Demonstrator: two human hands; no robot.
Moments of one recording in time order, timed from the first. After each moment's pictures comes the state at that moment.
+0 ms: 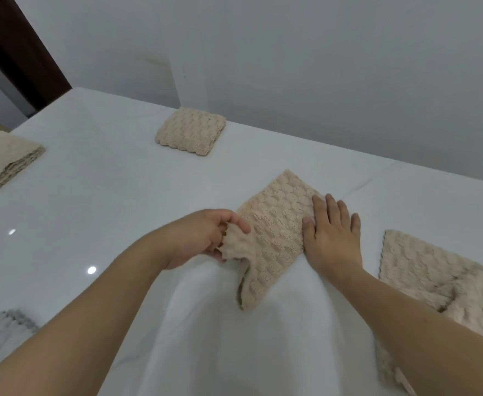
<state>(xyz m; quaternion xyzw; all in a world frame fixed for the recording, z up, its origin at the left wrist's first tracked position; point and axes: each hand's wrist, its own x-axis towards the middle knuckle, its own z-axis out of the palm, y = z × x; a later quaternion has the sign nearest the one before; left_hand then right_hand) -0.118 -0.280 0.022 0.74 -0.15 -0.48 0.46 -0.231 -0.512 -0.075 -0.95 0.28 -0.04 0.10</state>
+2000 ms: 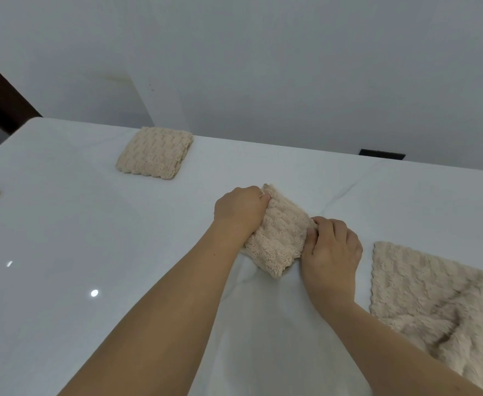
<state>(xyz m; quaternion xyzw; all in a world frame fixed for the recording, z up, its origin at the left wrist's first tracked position) -0.065 -0.451 -0.045 0.94 -0.30 -0.11 0.09 -0.229 -0.523 -0.084 -0.87 0.38 -0.24 0.20</state>
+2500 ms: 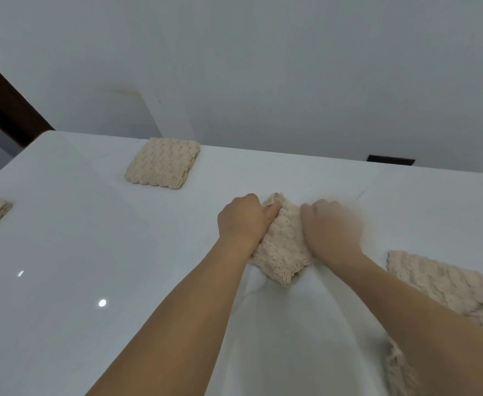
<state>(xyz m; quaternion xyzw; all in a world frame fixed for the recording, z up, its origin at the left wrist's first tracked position) -0.067 -0.446 -0.048 0.96 -0.24 -0.08 0.15 -0.174 -0.560 -0.056 -0.89 0.39 -0.09 0.22</state>
